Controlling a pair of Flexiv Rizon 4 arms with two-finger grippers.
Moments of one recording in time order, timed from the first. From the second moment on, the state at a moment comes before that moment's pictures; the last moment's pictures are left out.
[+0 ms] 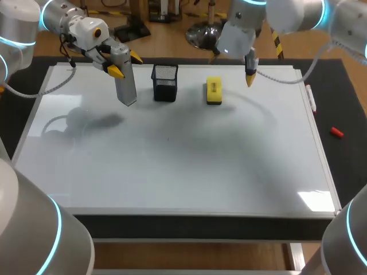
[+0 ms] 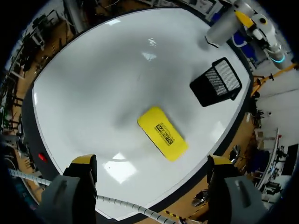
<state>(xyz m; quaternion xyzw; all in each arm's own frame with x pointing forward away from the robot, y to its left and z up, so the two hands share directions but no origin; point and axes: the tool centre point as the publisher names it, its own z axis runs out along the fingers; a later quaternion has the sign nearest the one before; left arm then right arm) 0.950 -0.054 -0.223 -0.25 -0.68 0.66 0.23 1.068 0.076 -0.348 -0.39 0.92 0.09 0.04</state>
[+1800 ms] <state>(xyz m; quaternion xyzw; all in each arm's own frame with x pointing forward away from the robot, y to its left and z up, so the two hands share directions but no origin) 0.950 -0.054 -0.223 -0.25 -0.68 0.66 0.23 1.090 0.101 -0.227 -0.16 0.97 0.17 0.01</state>
